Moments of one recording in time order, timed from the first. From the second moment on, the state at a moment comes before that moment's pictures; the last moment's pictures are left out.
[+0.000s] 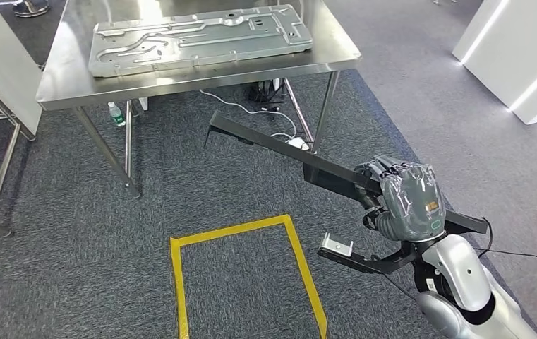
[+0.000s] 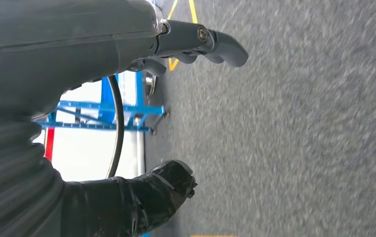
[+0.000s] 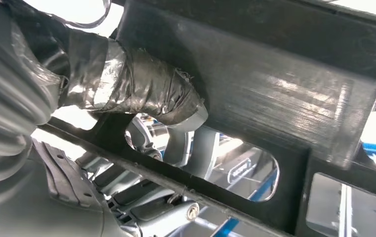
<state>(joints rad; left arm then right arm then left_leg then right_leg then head) 0.00 -0.09 1.00 -0.20 -1.44 -0.21 0.09 -0.29 -0.52 0.48 -1.62 1.17 -0.26 -0.01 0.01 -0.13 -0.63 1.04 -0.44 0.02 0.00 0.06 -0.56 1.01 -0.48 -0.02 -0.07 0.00</state>
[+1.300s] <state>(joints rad) 0.17 -0.30 0.98 -0.74 -1.47 -0.54 0.02 -0.27 -0.57 0.45 -1.63 1.23 -0.20 0.09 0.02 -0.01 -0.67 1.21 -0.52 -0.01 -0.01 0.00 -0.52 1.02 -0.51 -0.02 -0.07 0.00</state>
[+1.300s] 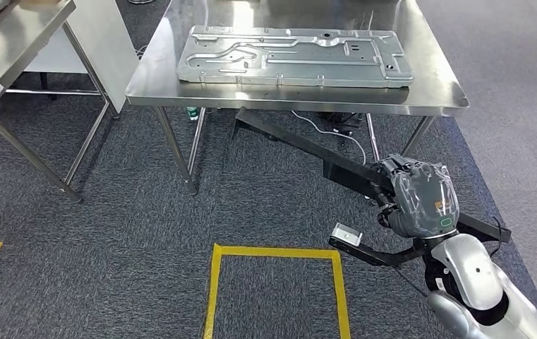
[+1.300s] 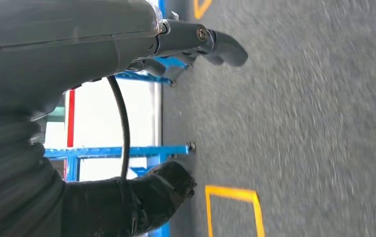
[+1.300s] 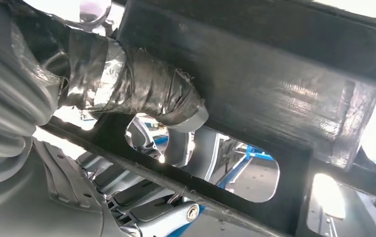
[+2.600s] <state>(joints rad) 0.05 -0.17 1.08 -0.46 -1.50 -0.31 0.00 -0.57 -0.89 0.49 -1.54 1.15 -0.01 -0.03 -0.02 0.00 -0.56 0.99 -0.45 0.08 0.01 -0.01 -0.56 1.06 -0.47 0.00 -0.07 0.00</state>
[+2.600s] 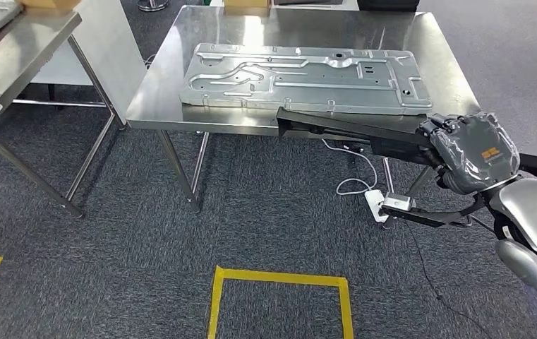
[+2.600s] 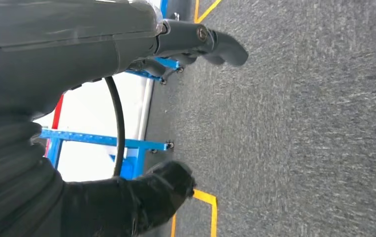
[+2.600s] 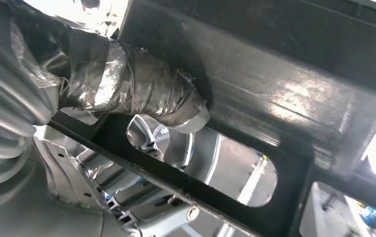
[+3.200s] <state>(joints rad) 0.01 -0.12 1.09 -0.32 -1.50 -0.25 0.01 -0.64 -0.91 0.54 -1.51 1.14 0.01 -0.04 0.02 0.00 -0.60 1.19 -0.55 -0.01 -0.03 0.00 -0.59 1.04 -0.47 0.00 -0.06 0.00</state>
